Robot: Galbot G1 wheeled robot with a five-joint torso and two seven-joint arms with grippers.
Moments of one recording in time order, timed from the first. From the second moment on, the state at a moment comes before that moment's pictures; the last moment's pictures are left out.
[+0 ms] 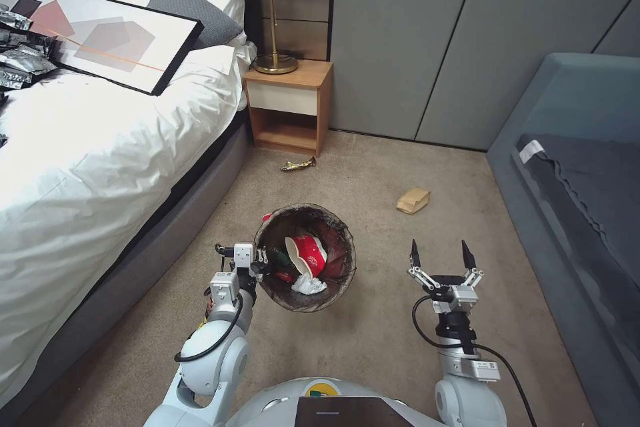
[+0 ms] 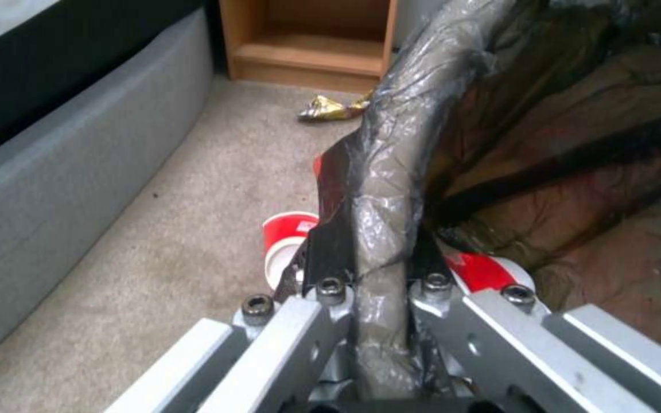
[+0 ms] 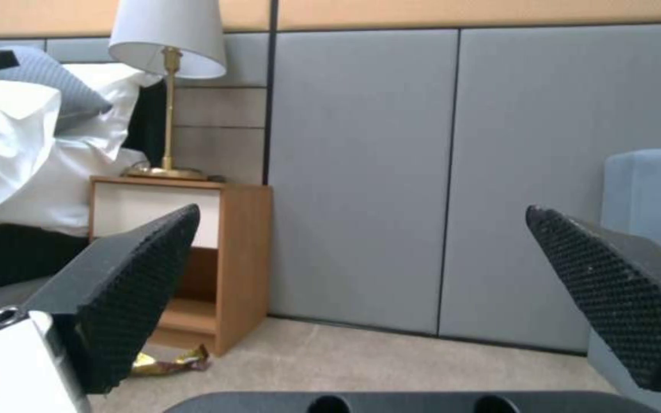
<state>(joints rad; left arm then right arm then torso) 1.55 -1.42 -0.33 -2.21 -0.18 0.43 -0.22 -1.69 1.57 0.67 1.92 0.07 0.70 -0.09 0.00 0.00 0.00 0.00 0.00</state>
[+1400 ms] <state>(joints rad) 1.55 -1.41 -0.33 -2.21 -0.19 0.43 -0.22 -1.64 1.56 0.69 1.89 0.08 0.71 -0.11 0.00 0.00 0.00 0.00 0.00</state>
